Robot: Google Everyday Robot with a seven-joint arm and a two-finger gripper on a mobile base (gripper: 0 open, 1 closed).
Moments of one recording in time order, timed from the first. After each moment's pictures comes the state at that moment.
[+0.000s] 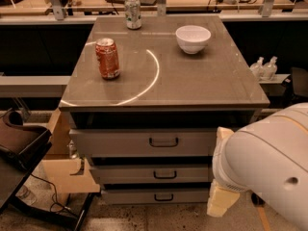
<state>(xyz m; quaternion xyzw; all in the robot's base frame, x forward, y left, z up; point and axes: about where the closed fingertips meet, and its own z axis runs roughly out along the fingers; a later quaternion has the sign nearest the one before) 0.381 -0.155 0.778 -0.60 0.78 -0.13 0.16</state>
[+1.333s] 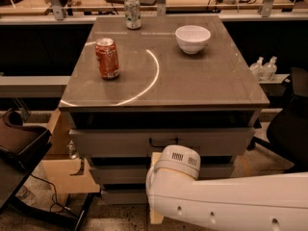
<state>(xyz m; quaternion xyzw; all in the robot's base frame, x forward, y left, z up) 0.414 -0.006 0.618 -0.69 0.70 -0.09 0.19</state>
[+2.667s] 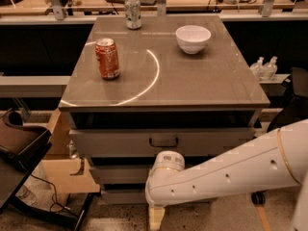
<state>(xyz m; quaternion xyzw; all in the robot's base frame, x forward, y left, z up) 0.429 0.000 0.488 -0.71 0.70 -0.01 0.13</state>
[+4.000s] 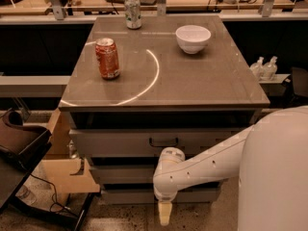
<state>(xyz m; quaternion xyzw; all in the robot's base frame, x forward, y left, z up) 0.461 -0.036 0.412 -0.71 0.70 -0.01 0.06</state>
